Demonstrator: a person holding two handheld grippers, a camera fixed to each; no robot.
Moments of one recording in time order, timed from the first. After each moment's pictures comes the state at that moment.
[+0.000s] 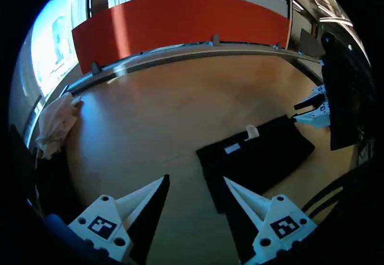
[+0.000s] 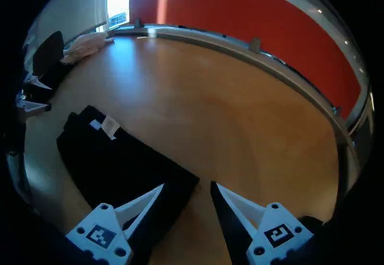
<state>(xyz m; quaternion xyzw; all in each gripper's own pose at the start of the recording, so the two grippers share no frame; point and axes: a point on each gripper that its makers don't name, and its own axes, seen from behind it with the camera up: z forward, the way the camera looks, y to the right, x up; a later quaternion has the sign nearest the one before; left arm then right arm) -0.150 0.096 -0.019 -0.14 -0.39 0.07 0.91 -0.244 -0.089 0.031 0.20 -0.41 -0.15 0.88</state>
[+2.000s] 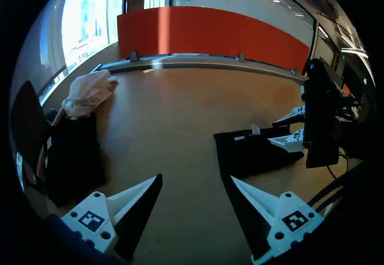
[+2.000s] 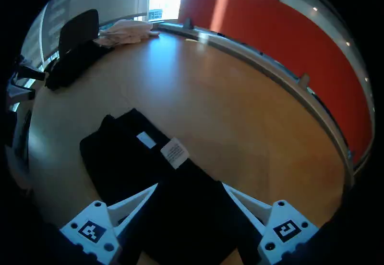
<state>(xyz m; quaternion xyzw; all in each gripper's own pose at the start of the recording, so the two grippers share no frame) -0.100 0.042 -0.111 -0.06 -0.38 -0.01 0.92 -0.250 -0.202 0.027 0.30 -0.38 -0.21 0.85</state>
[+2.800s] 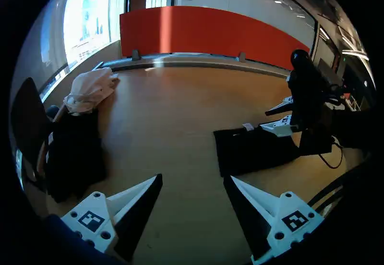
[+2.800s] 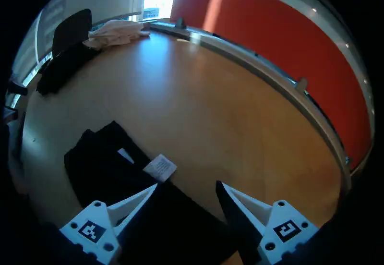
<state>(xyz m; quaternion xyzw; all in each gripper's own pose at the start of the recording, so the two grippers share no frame) -0.098 0.041 -0.123 -0.06 -0.38 -0.02 0.92 -0.246 -0.205 0.073 0.29 -0.37 -0.22 0.85</state>
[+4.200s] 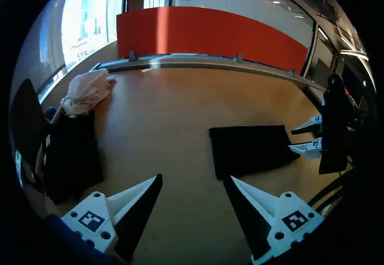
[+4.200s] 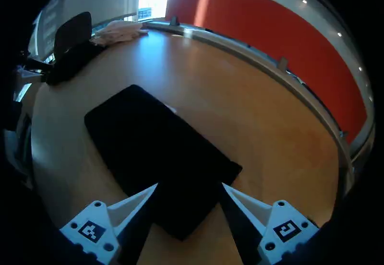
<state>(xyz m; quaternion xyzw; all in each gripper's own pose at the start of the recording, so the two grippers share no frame) -0.096 0.050 -0.116 -0.07 -0.38 -0.02 0.92 -0.243 -0.119 -0.032 0.27 -0.39 -0.20 0.86</state>
